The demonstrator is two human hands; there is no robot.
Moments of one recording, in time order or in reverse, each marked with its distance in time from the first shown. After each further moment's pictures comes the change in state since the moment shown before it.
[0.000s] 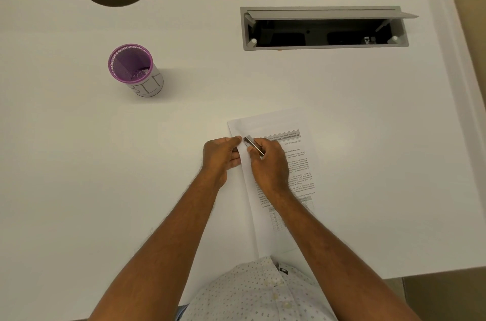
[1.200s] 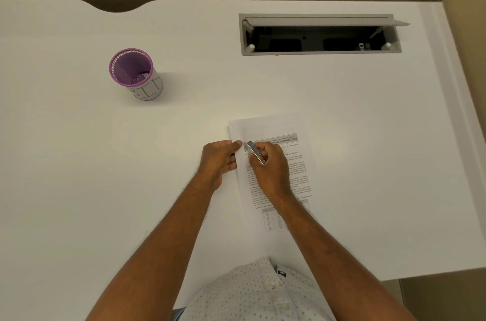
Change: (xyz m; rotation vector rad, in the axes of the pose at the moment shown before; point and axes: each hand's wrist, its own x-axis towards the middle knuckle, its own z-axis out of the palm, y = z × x) left_hand 0.001 -0.001 -0.005 0.049 -0.063 -0.011; right_hand 0.001 0.016 -0.006 0.112 -0.014 -0.028
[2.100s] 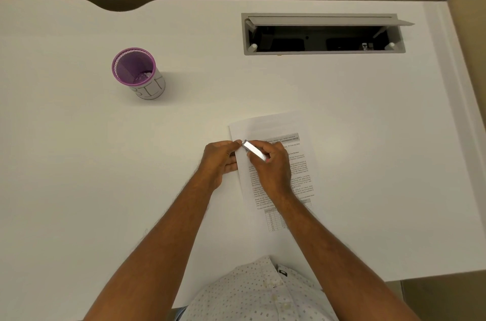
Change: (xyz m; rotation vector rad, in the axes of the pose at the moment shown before) left_hand 0.006 0.000 -0.004 0.022 -0.012 -0.043; right_hand 0.000 -0.006 0.002 0.080 -0.005 0.000
